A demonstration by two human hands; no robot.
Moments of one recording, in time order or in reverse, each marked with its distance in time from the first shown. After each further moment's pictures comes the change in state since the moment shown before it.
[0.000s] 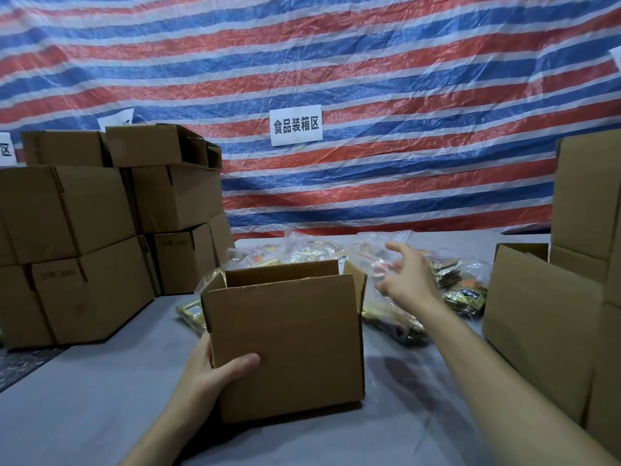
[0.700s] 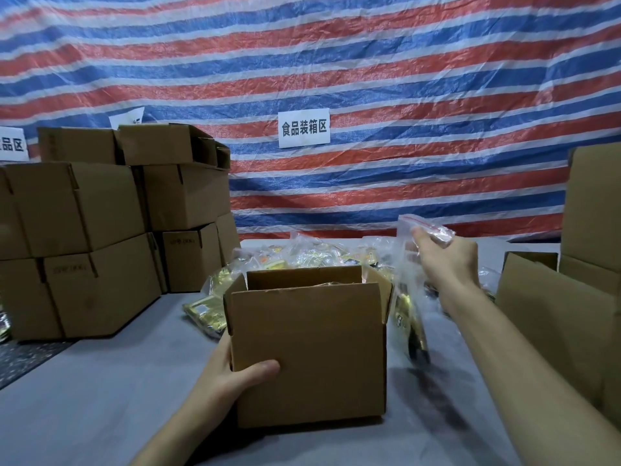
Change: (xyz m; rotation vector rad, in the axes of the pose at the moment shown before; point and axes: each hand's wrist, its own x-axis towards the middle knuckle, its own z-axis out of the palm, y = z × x) left_hand -0.007 0.010 0.011 0.014 -0.126 -0.057; right_hand 0.008 -0.030 -0.031 0.291 0.314 0.109
